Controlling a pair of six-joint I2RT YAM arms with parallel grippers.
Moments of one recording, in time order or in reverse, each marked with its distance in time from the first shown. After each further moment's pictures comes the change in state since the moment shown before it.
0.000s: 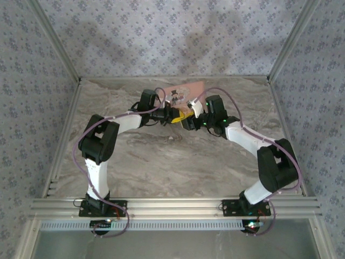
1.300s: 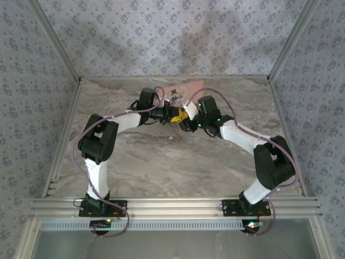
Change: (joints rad) left arm 0.012 0.000 0.021 -0.027 0.026 -0.014; right arm 0.064 0.027 0.041 -0.079 0.144 -0.146
